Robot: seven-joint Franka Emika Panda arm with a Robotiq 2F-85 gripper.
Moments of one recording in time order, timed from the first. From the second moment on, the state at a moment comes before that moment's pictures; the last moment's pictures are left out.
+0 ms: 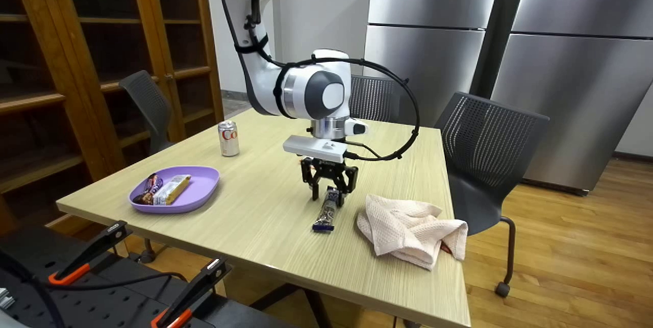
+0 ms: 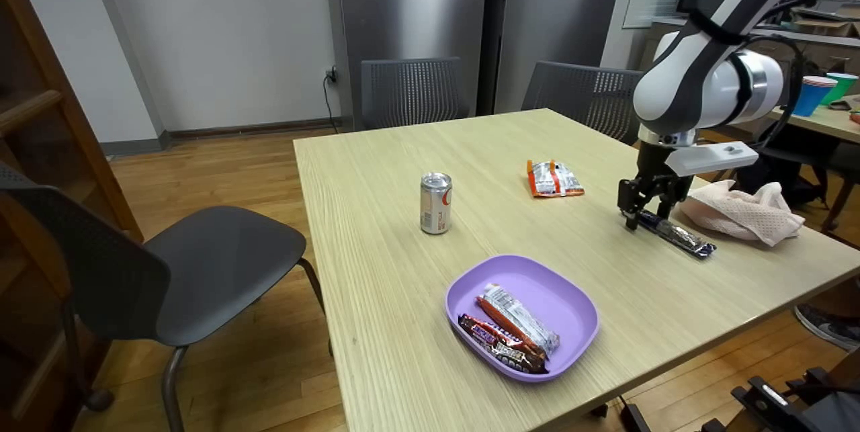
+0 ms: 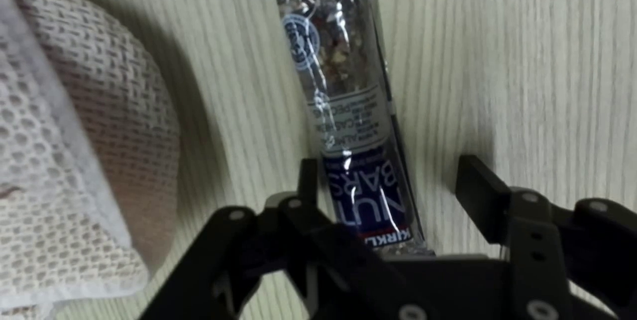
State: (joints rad) arm -0.21 0.72 -0.09 -2.05 -0.09 2.70 -0.14
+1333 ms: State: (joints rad) arm -0.17 0.66 -0.06 -2.10 -0.09 2.71 -0.16
